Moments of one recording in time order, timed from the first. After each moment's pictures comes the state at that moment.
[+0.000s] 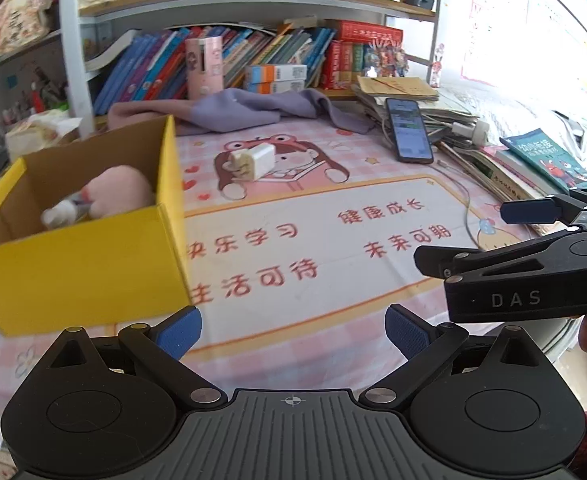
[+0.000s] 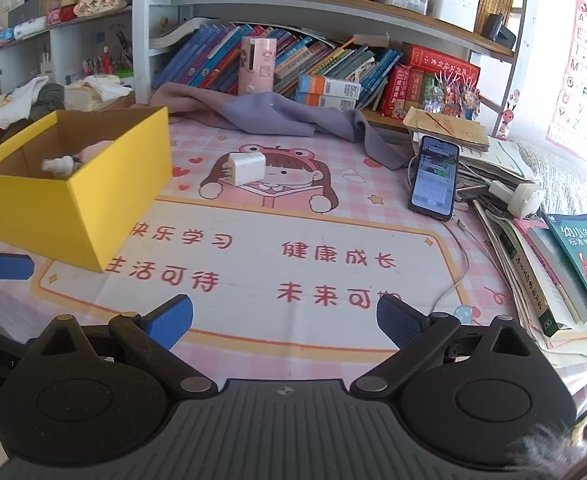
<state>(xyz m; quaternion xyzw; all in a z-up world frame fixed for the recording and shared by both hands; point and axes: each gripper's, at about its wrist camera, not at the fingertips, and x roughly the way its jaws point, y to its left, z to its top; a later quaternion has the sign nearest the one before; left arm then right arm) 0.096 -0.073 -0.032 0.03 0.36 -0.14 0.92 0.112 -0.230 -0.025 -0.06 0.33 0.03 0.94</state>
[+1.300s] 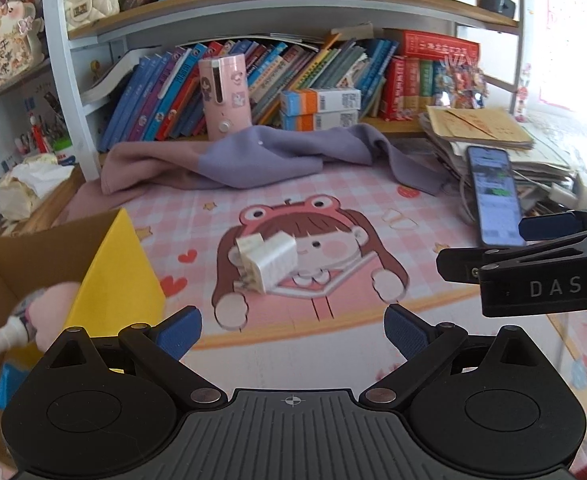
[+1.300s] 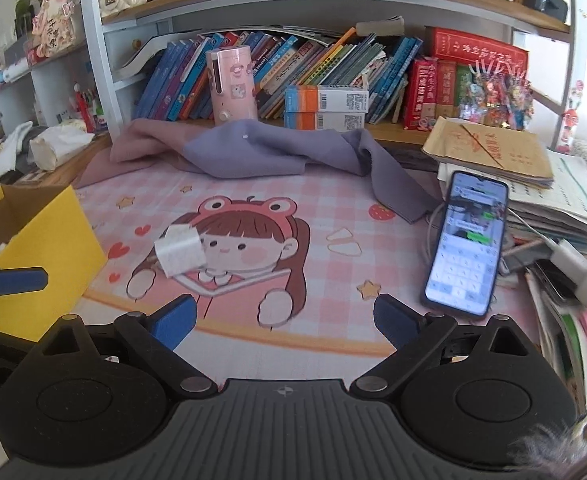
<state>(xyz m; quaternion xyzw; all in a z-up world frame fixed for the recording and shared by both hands) 0.276 -0.150 -0.030 0.04 0.34 -0.02 0.94 0.320 -0.335 -0.024 0.00 0.34 0.12 0.93</state>
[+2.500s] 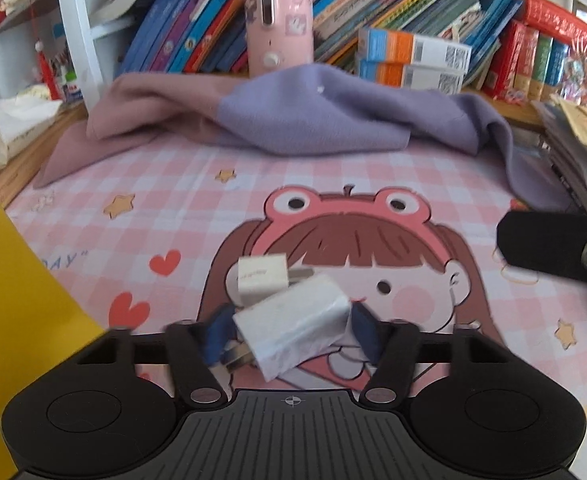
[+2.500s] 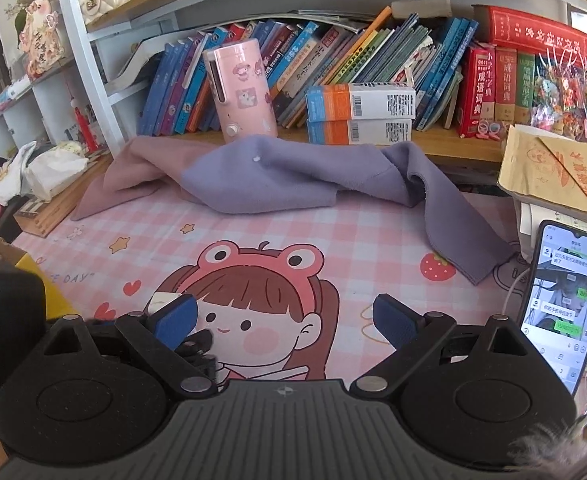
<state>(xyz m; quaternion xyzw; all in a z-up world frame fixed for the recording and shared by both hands) 0.416 -0.150 -0.102 -0.02 0.41 0.08 0.91 0.444 -0.325 -0.042 0.03 0.35 0.18 0.92</state>
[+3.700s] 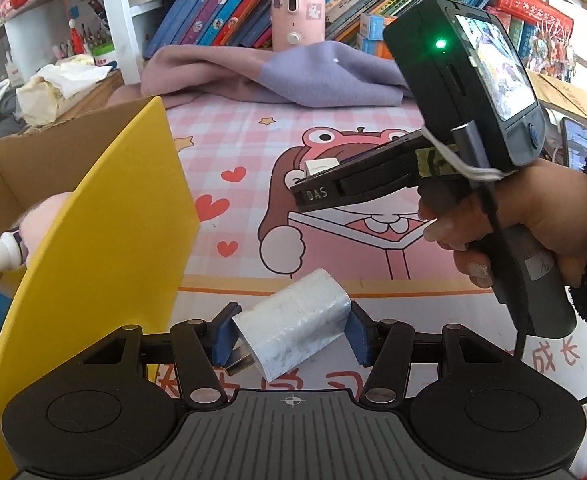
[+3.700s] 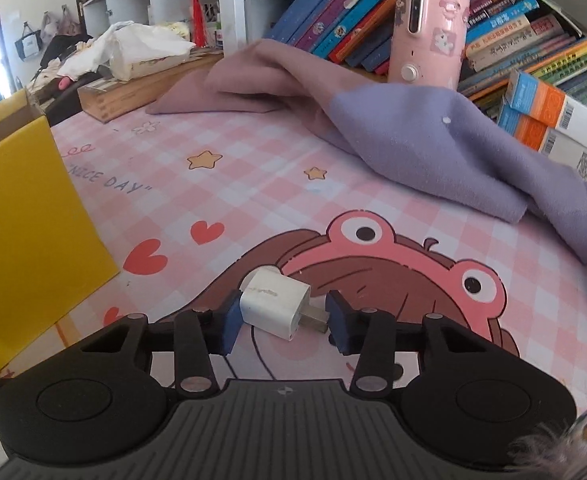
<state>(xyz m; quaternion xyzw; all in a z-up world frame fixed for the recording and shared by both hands) 0.313 -0.125 -0.077 -0.02 0.44 0.06 0.90 0.483 -0.200 -0.113 -0.11 0.36 0.32 0.87</state>
